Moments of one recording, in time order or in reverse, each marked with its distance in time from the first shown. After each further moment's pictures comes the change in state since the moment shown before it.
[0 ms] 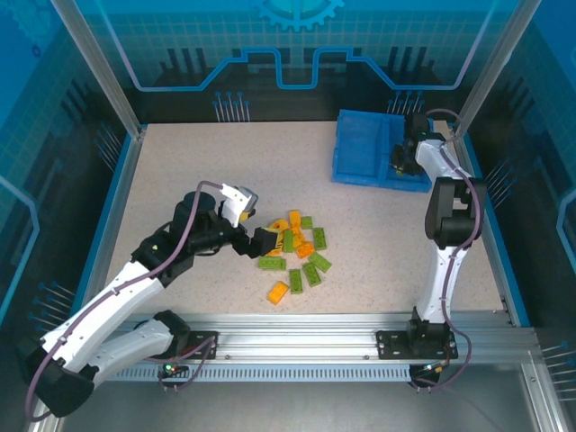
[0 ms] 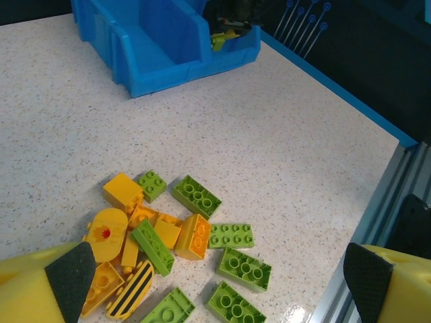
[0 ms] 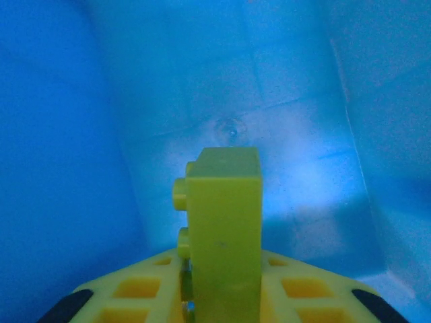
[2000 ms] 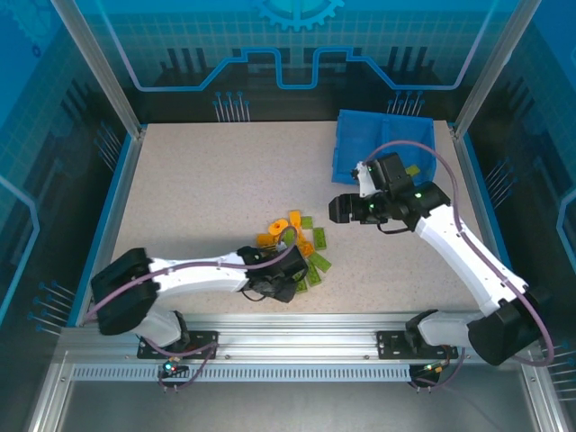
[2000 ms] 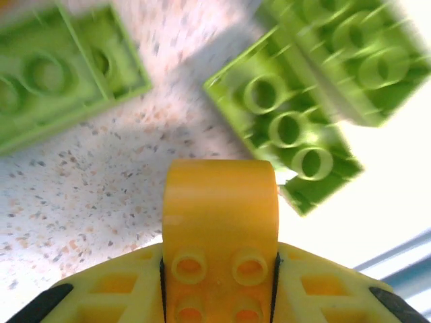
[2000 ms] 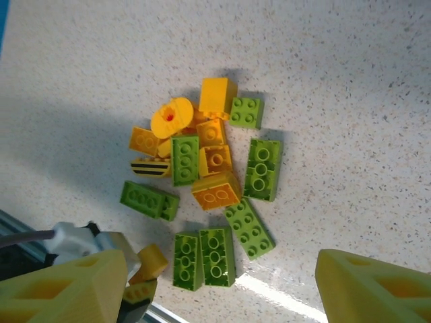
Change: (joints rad) left arm -0.494 0.564 0.039 -0.243 -0.379 -0.541; right arm 0.504 -0.926 -0.571 -0.180 -0.348 0.031
